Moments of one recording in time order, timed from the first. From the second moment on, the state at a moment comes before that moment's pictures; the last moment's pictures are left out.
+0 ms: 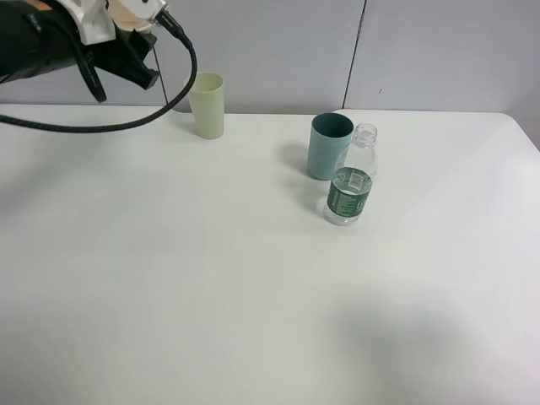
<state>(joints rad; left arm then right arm) -0.38 1.50 -0.83 -0.59 -0.45 1.11 -0.13 0.00 -0.49 0.09 1.06 -0.05</state>
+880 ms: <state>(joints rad) -0.38 1.26 -0.34 0.23 -0.53 -0.10 -0.13 0.00 -0.49 0.09 1.06 -0.05</state>
